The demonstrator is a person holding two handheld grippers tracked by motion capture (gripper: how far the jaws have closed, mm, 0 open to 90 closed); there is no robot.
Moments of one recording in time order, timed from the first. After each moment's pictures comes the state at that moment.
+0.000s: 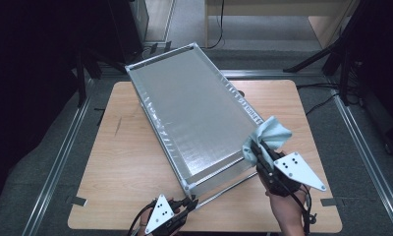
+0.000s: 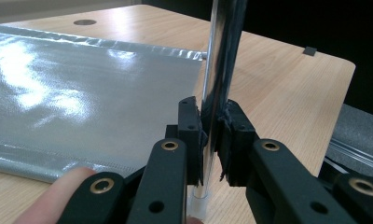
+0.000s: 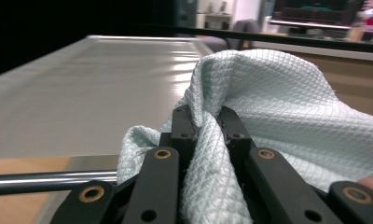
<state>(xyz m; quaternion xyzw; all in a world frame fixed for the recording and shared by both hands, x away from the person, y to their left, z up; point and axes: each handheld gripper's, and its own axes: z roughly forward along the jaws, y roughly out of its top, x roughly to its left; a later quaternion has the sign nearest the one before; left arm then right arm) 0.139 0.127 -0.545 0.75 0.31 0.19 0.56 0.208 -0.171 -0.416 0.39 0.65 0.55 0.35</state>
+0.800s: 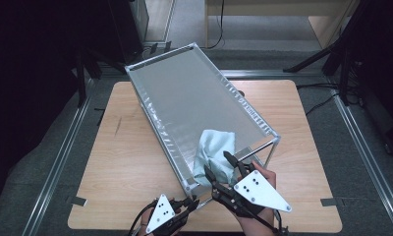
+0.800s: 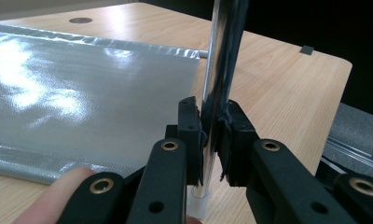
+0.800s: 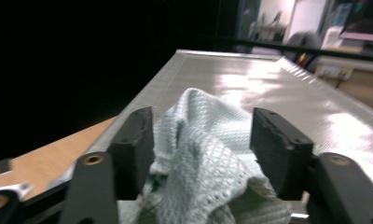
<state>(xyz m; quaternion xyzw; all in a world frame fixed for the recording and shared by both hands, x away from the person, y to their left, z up) 0.140 0.126 -0.544 0.75 0.31 0.18 0.56 0.164 -0.101 -0.402 0.32 0.68 0.59 0.29</state>
